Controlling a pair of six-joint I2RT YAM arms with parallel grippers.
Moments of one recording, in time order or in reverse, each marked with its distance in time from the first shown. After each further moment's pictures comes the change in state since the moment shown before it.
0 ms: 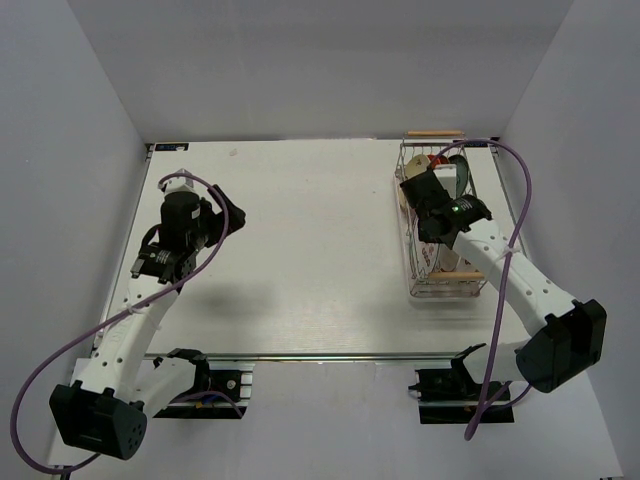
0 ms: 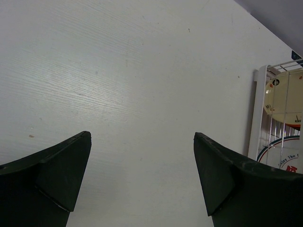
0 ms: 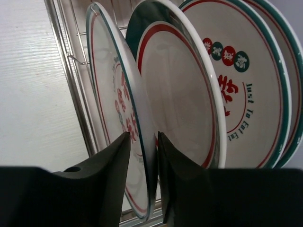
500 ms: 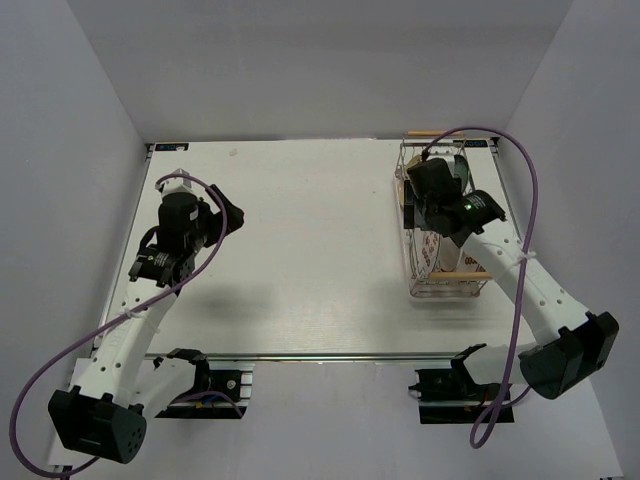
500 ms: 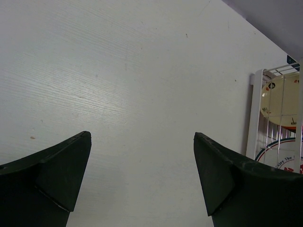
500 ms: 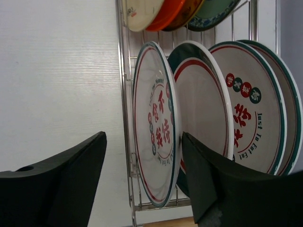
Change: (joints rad) left arm 0.000 -0.022 0.000 0.000 -0.009 0.000; right arm 0.013 -0.044 0.108 0.053 -0.129 -0.106
